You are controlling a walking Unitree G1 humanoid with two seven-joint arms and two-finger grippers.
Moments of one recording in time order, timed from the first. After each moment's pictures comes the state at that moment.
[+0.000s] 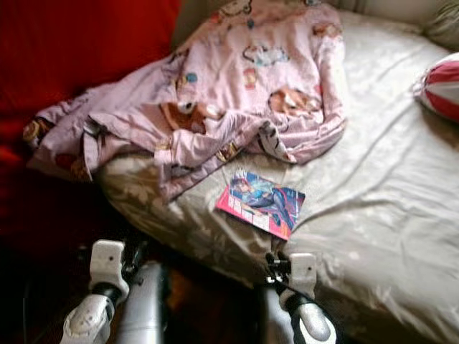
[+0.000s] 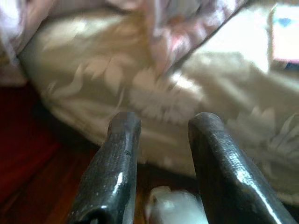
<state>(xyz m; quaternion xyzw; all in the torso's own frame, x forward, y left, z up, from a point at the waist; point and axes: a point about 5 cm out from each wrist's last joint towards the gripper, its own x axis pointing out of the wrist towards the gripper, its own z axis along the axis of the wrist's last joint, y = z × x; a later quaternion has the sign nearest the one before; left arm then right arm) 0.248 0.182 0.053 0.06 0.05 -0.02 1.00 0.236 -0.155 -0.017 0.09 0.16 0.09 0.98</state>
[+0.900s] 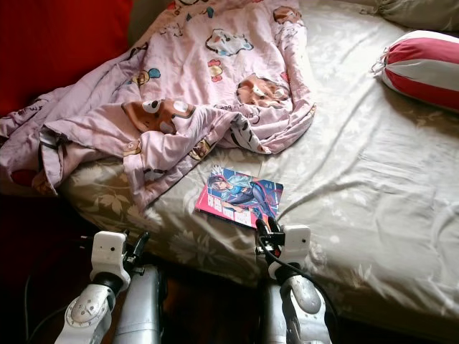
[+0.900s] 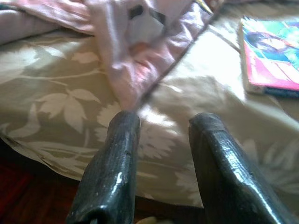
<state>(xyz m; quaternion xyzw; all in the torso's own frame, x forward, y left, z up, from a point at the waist) 0.256 0.173 0.063 0.06 0.03 -0.04 1.00 0.271 -0.143 0.029 0.09 0.06 0.12 0.99</state>
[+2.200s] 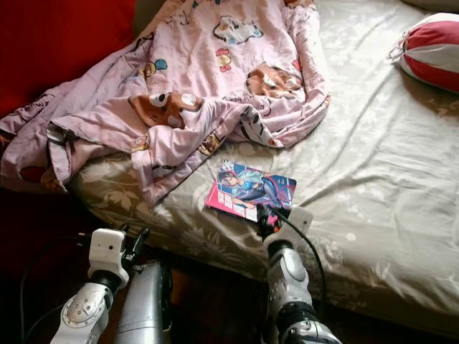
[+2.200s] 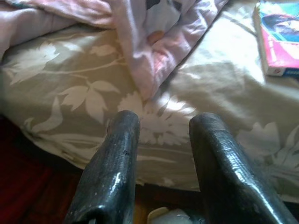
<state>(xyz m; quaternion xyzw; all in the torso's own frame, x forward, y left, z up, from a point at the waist) 0.248 0.181 0.069 0.07 0.03 -0.04 1.00 0.323 -0.132 0.043 0.25 0.08 0.00 0.96</state>
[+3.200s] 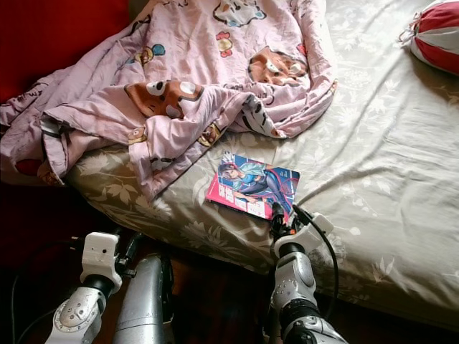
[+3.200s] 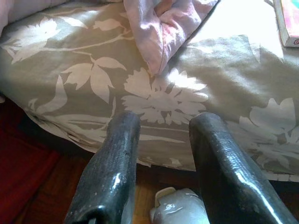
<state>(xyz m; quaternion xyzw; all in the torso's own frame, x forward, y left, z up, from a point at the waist) 0.245 0.188 0.069 0.08 0.04 -0.03 1.00 0.318 -0.144 0.029 0.38 0.09 -0.05 0.92</state>
